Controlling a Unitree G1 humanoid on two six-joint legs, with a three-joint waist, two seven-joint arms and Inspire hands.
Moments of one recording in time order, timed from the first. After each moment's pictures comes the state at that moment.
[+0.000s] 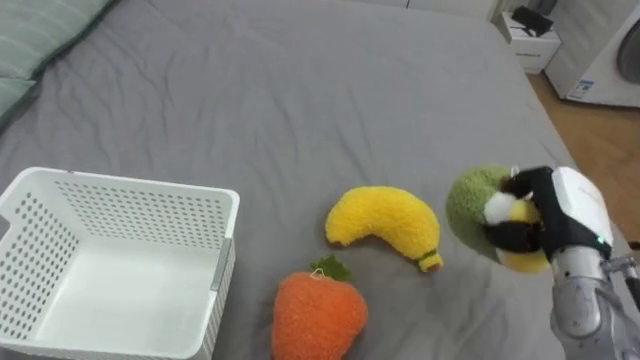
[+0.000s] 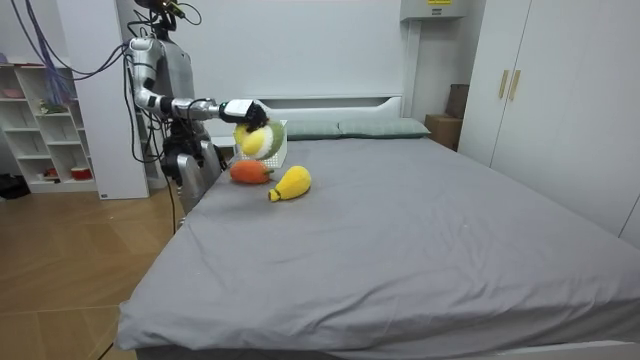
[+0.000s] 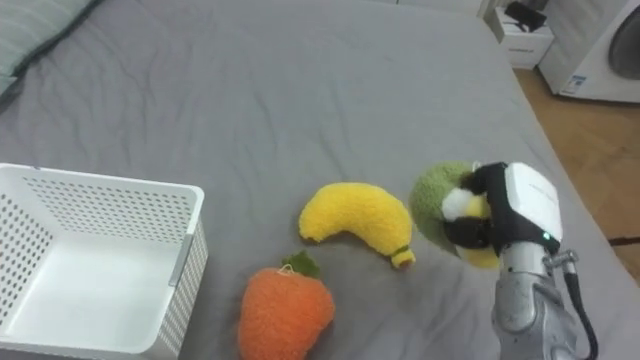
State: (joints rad) left arm 0.25 0.21 0.20 1.00 0.01 0.08 0.10; right arm 0.06 -0.35 -0.07 0.04 -0.60 0.06 -0.12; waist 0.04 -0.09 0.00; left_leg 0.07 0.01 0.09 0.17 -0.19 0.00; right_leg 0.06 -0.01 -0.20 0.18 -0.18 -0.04
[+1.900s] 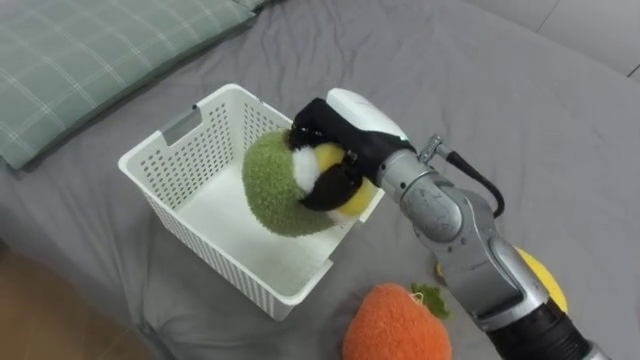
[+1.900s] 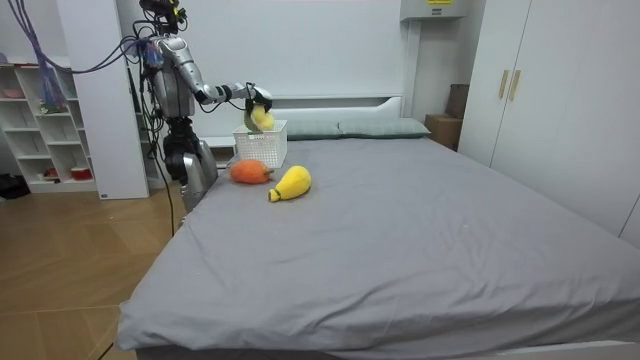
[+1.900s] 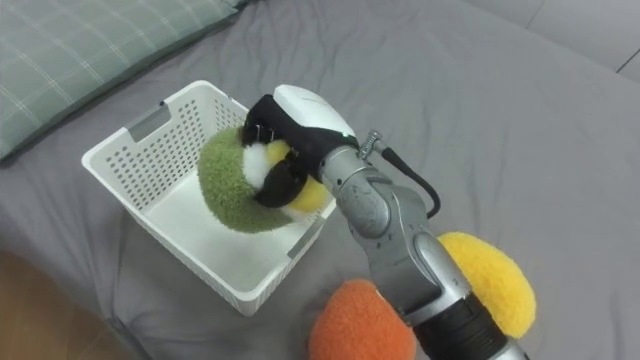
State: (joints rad) left arm 0.14 0.23 0.14 1.01 0.07 0.09 0.08; right arm -0.37 -0.26 0.45 -0.01 -0.54 0.20 0.25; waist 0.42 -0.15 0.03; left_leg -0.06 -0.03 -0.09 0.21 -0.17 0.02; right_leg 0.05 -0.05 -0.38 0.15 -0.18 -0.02
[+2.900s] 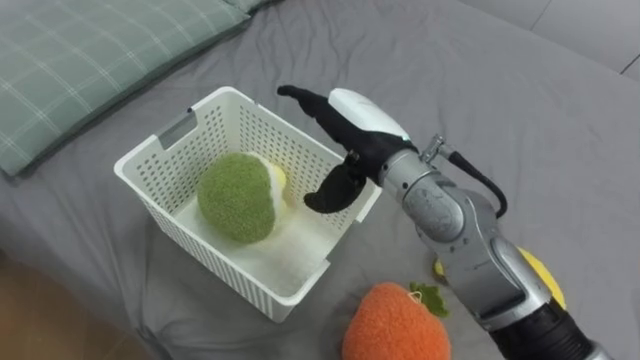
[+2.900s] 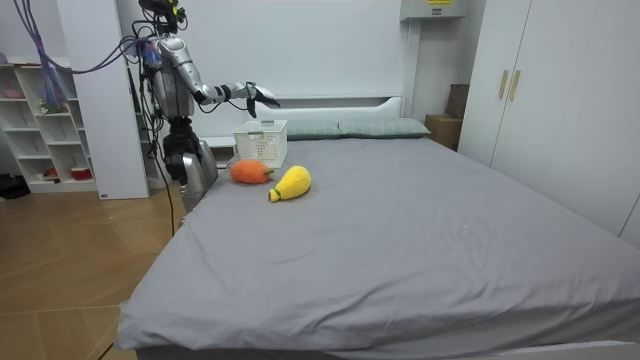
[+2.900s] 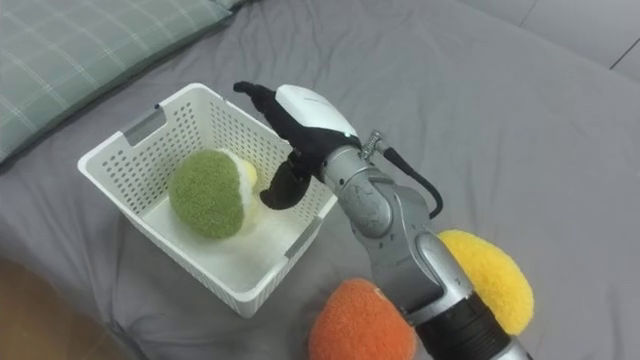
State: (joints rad) left arm 0.12 0.22 0.19 1.01 0.08 0.12 0.08; right arm -0.37 -0.27 0.41 -0.01 -0.54 0.20 0.25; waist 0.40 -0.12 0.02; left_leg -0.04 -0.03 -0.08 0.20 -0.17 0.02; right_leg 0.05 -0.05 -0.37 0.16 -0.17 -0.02
